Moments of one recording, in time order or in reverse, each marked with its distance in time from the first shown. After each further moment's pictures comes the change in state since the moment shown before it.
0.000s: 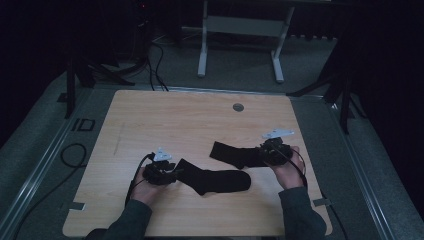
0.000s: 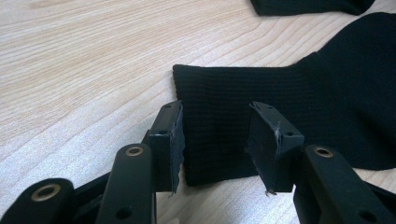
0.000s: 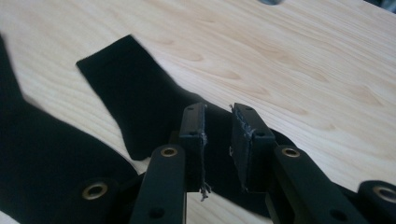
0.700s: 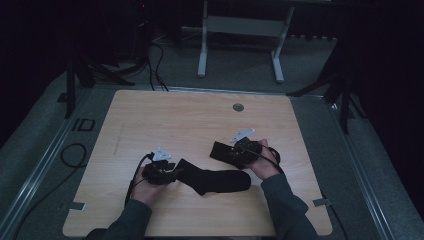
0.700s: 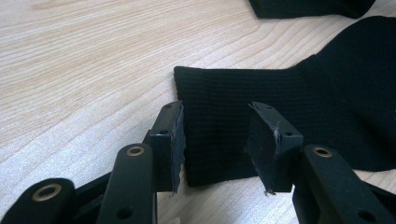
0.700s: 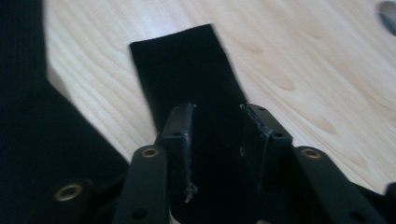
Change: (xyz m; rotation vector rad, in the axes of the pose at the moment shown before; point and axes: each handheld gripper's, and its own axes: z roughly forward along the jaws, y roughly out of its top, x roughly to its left) left arm 0.001 0.000 -0.001 -0.007 -0.003 -0.007; right arm 0.045 0.024 0.069 0.101 0.142 -0.297
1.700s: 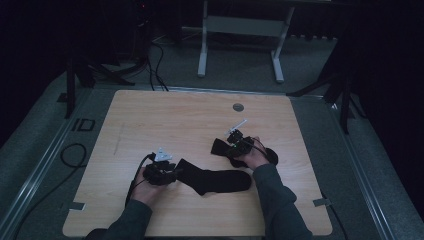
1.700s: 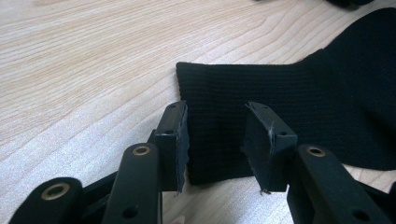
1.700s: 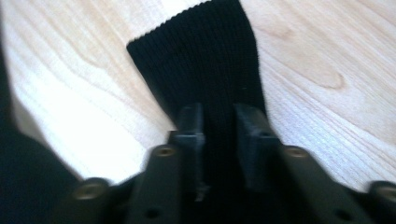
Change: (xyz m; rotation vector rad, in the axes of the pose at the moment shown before) left arm -0.002 0.000 0.002 0.018 0.024 0.009; right arm -0.020 0.015 0.045 0.123 0.127 0.159
